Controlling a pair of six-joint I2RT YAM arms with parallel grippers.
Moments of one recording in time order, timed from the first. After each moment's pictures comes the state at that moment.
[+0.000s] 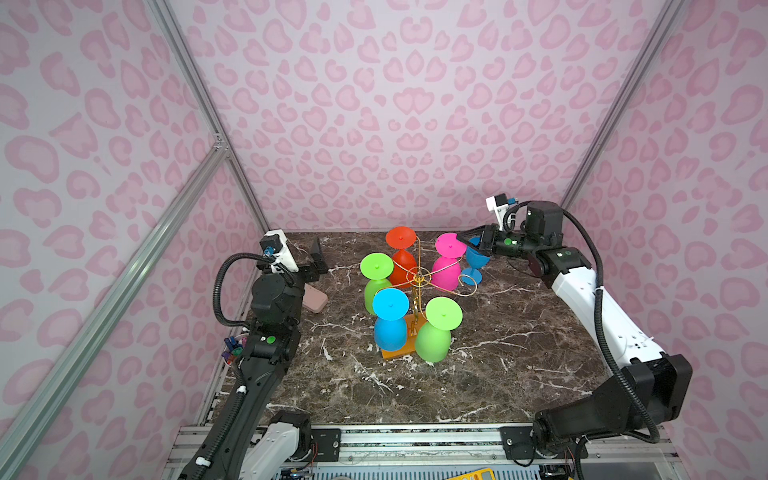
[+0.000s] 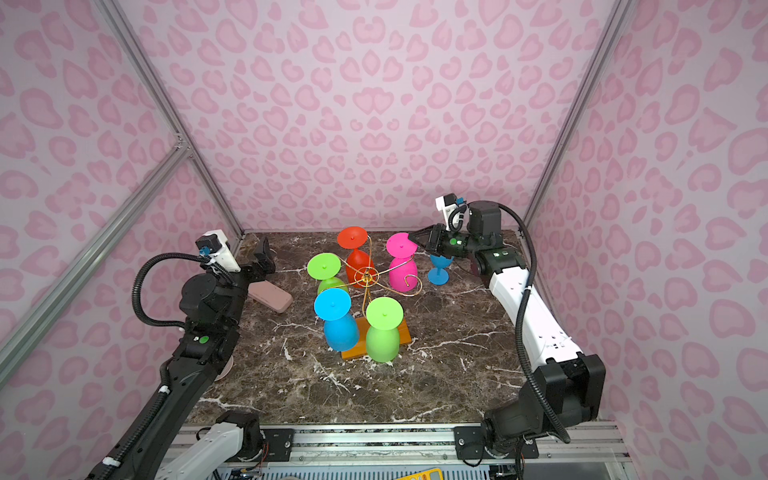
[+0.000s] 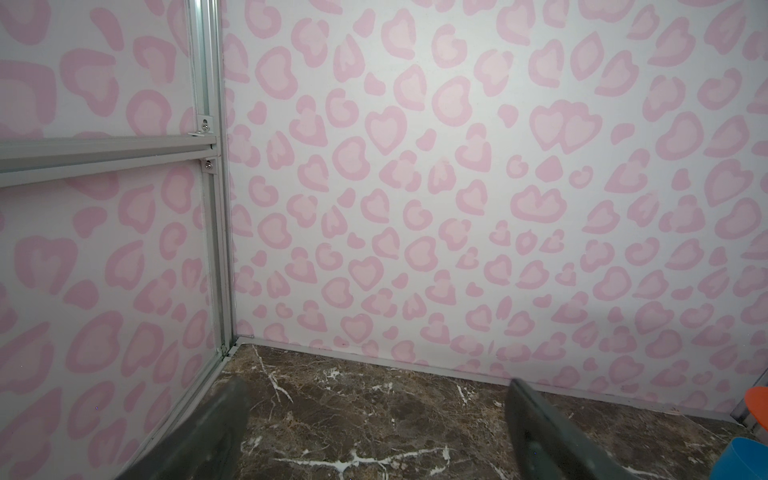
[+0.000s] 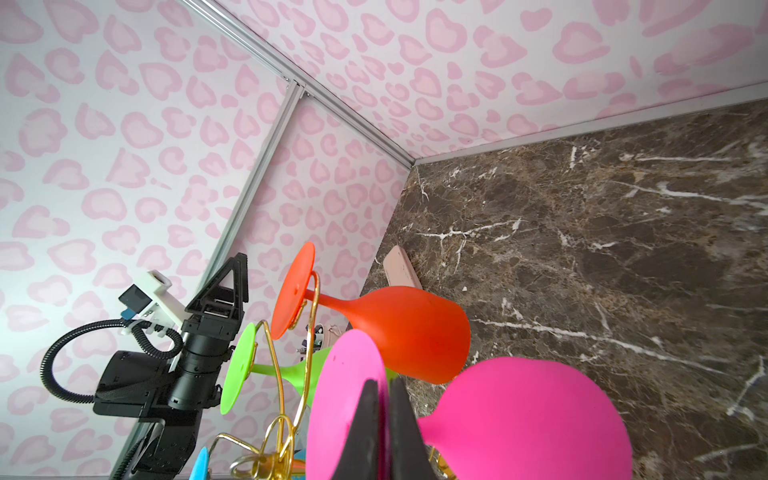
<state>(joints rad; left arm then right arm) -0.16 0.91 0.79 0.22 -0.20 -0.13 0.20 1.48 1.43 -0.34 -0.83 0.65</state>
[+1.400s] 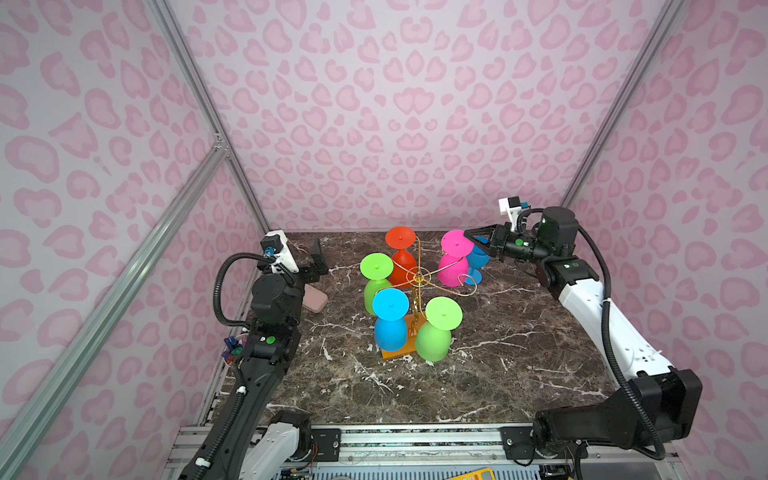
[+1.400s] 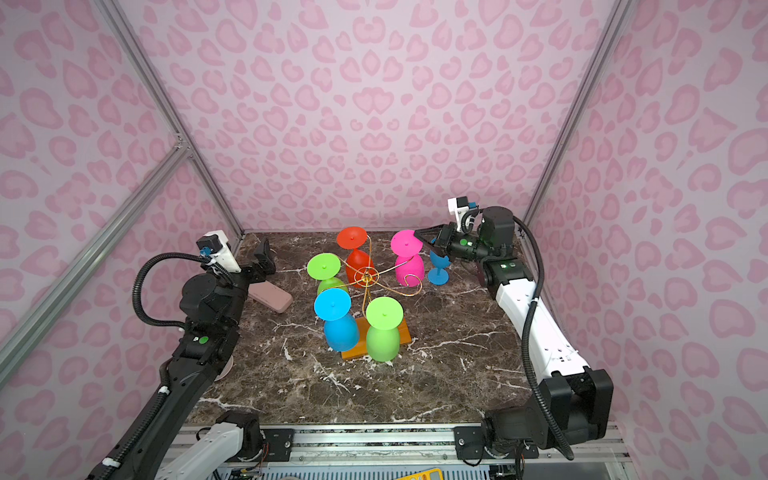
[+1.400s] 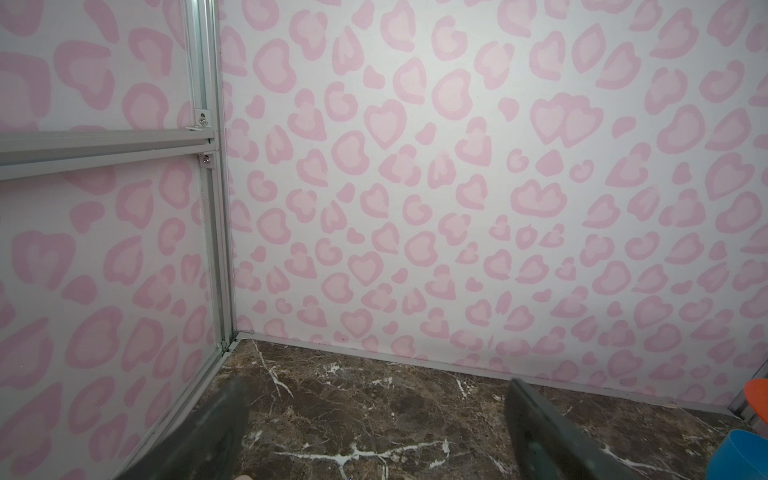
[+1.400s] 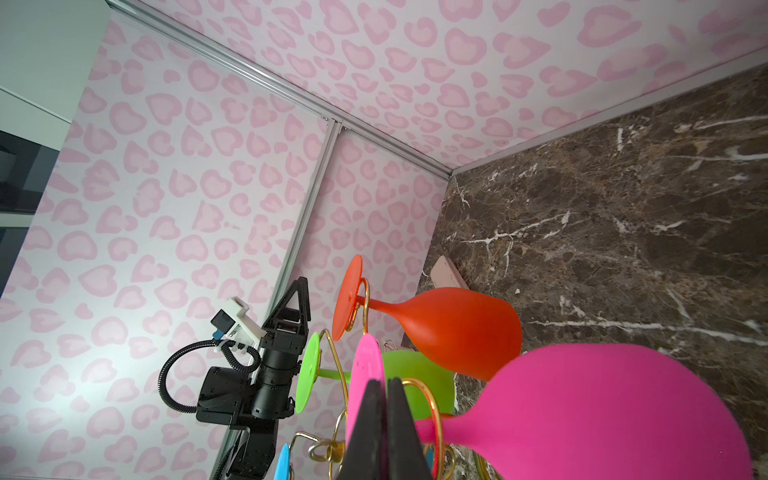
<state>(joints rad) -0.16 0.90 0.79 0.20 -0.20 -0.13 0.14 1.39 1.29 -0.11 -0.90 0.95</state>
